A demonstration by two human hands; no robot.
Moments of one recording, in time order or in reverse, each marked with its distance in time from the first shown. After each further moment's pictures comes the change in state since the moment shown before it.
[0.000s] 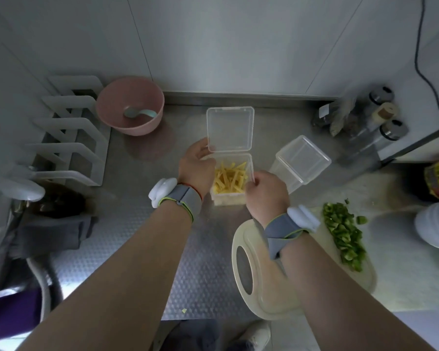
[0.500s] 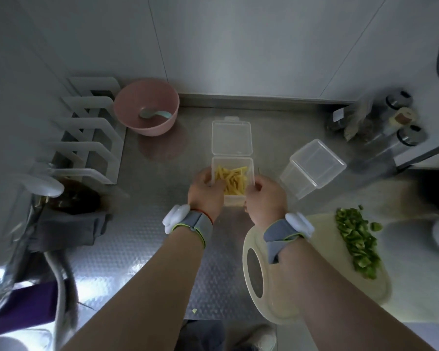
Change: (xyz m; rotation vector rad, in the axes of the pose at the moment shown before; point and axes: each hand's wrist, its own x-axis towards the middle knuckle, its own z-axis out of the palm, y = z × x) left_hand -0.032 -0.034 -0.013 0.162 0.060 -0.097; right_hand -0.002 -0.007 0.032 0.260 -0.032 0.085
